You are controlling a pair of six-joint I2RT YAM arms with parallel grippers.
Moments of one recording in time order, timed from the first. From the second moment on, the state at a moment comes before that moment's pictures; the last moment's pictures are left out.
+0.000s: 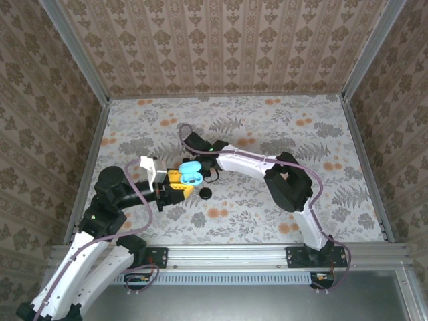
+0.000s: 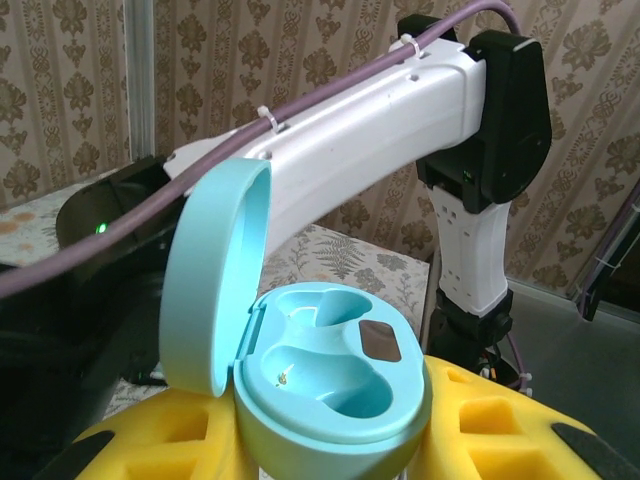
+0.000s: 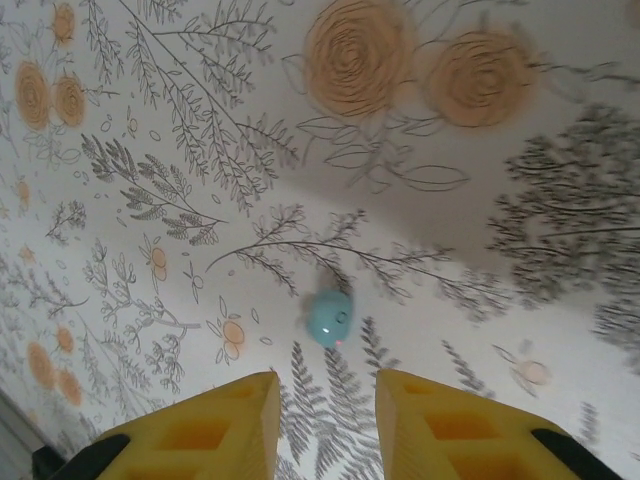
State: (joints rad) left arm -0.54 0.53 0.70 -0.28 0.82 -0.14; right arm 0.87 2.18 1.73 -0.57 -0.21 0.78
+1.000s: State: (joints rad) left arm -0.53 0.52 0.70 -0.28 0.81 -0.12; right arm 0.94 2.33 1.90 -0.67 -0.07 0.79
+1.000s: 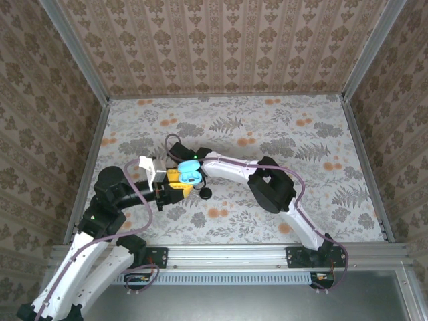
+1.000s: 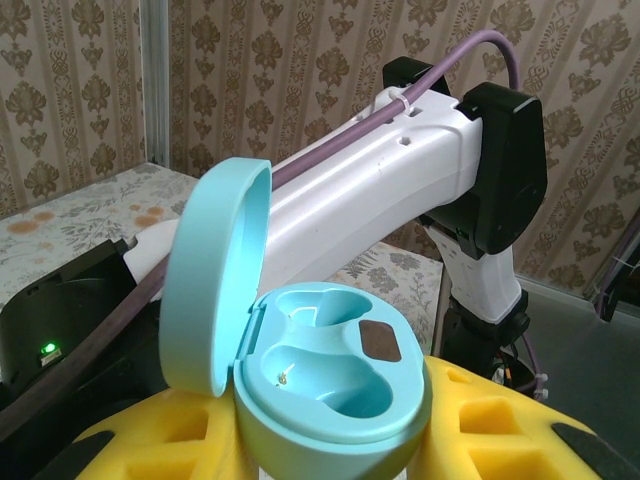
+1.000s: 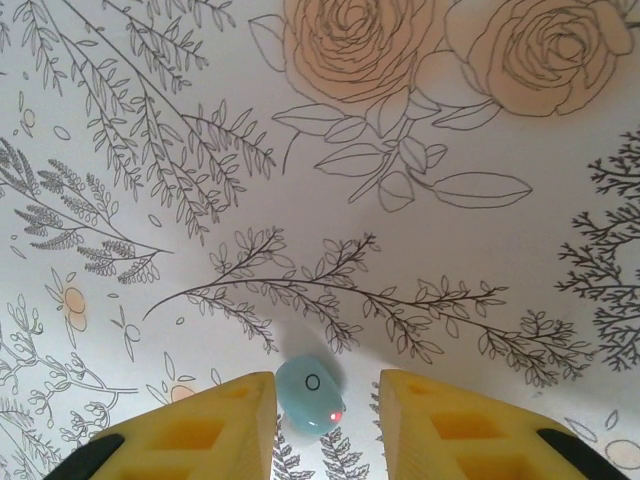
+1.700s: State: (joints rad) left arm -0.52 0.51 0.70 -0.30 0.80 -0.12; right arm 0.97 2.36 1.98 -0.73 -0.06 0.67
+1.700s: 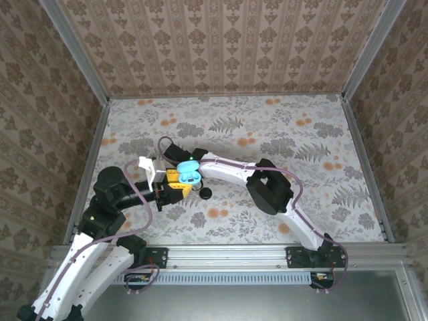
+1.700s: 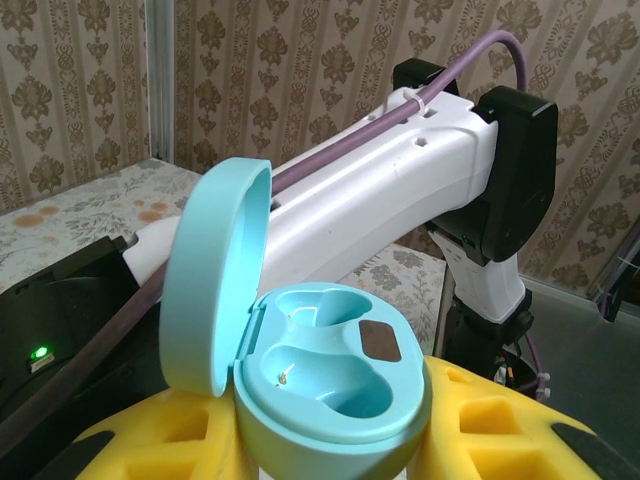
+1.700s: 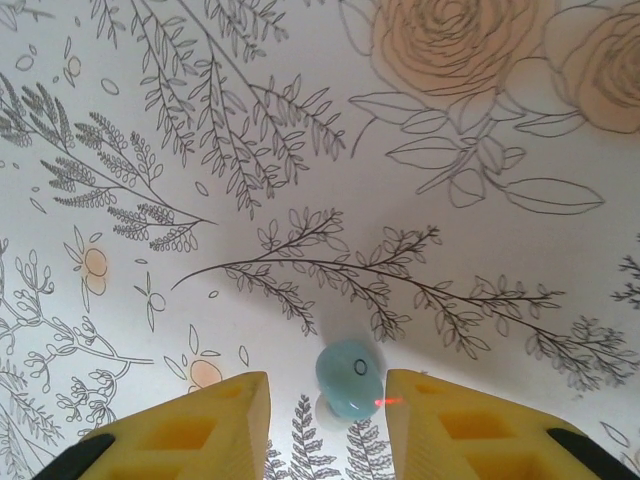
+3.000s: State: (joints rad) left arm -0.52 0.50 0.70 -0.31 0.80 -0.12; right arm 0.99 2.48 2.16 -0.92 0.00 0.56
